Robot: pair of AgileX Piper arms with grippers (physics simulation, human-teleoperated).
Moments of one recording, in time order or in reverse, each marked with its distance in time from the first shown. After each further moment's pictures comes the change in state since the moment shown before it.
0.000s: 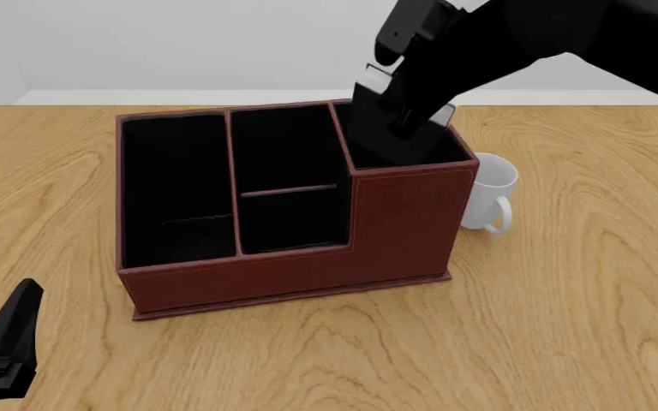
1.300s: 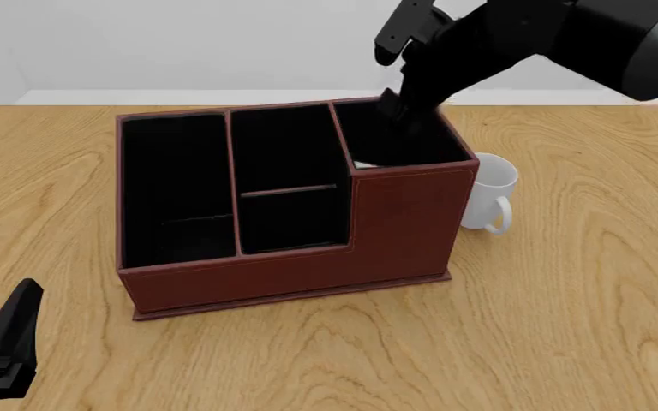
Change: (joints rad) left arm 0.000 0.000 0.000 0.000 0.000; right arm -0.052 0.103 -0.068 -0.010 0.030
